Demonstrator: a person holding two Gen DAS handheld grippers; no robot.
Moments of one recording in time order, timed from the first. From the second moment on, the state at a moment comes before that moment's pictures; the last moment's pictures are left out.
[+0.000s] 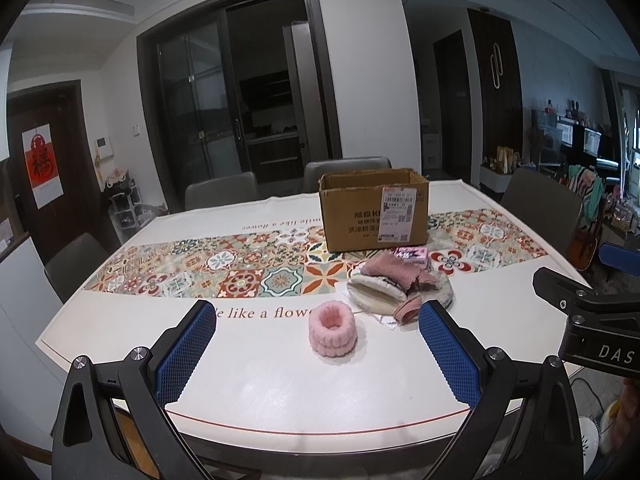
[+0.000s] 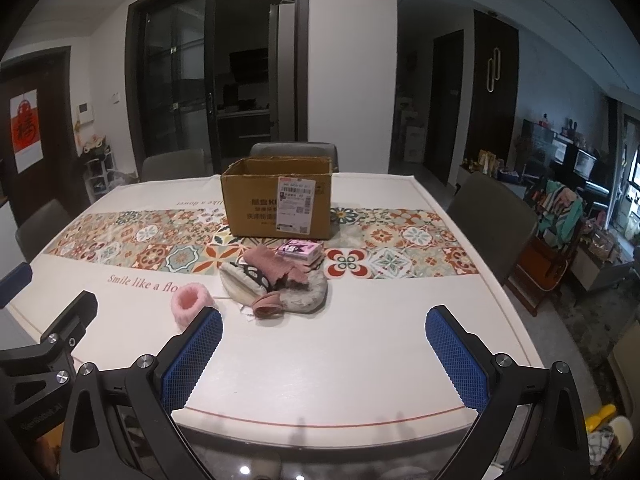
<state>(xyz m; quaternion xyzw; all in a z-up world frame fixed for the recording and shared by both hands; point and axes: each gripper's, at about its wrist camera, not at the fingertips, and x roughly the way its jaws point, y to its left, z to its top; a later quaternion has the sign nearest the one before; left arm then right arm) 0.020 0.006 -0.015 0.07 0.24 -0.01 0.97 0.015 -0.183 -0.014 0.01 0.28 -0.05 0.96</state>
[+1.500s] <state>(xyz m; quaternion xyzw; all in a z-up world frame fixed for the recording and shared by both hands) 0.224 0.028 -0.142 0.08 0.48 -0.16 0.86 0.229 -0.134 -0.149 0.06 0.54 0.04 0.84</state>
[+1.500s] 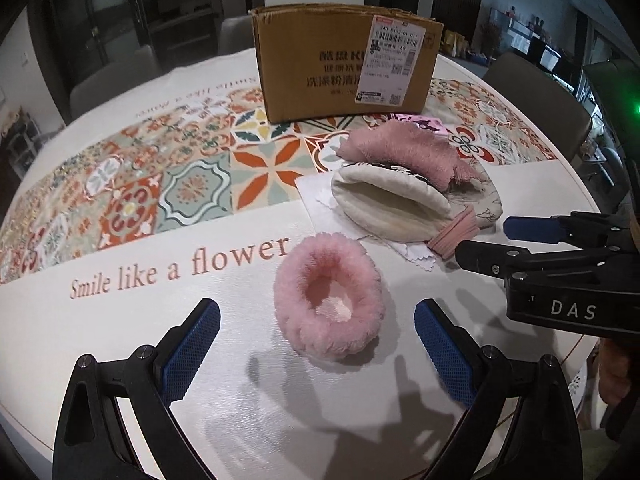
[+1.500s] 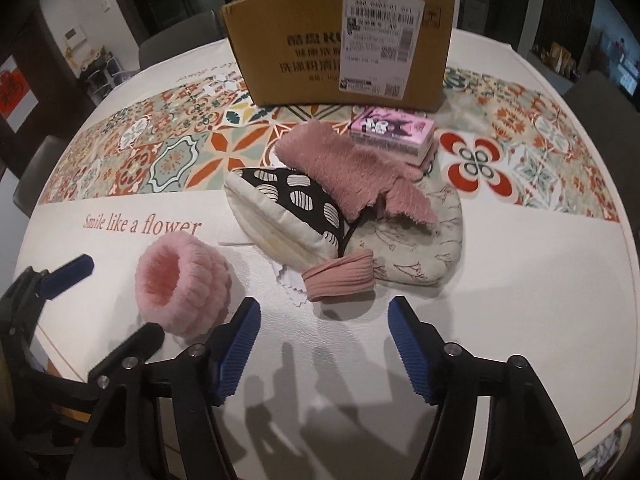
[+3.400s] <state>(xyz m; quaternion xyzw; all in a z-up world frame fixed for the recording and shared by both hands) 0.238 -0.007 -0.107 0.05 0.44 -0.16 0.88 0.240 -0.156 -0.128 0.08 0.54 0.13 0.83</state>
